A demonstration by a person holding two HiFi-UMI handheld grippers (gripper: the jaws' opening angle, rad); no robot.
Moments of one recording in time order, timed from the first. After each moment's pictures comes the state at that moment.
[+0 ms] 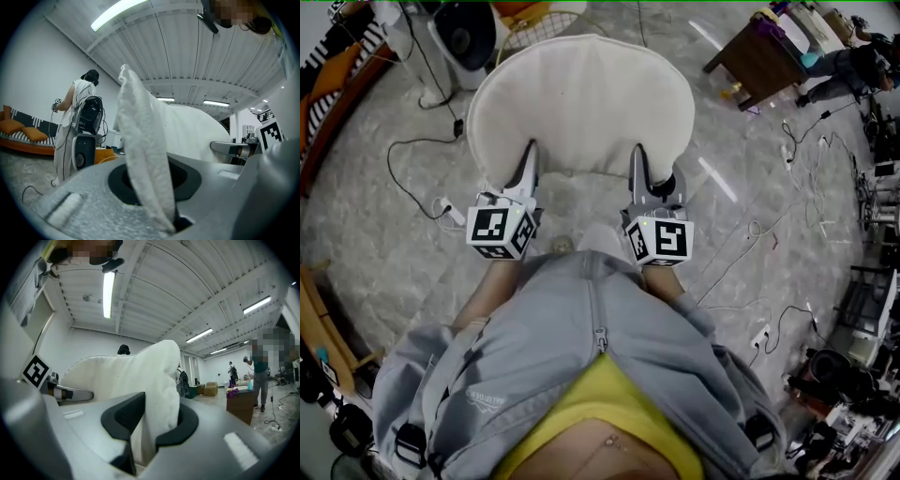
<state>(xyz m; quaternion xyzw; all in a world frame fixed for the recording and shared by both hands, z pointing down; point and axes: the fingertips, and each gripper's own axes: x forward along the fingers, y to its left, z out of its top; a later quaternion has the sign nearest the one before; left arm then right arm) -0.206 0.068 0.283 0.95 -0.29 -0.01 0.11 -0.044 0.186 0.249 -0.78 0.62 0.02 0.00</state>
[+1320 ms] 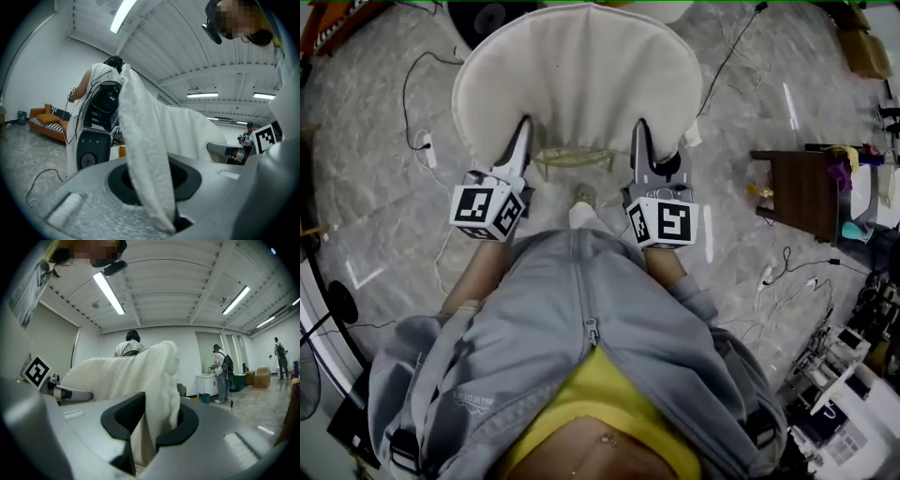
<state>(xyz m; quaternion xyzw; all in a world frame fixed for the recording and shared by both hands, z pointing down) -0.015 -0.142 0.332 0.83 -0.53 -0.02 0.17 0.186 -0.136 0.292 -0.57 0.82 -0.03 -0.03</state>
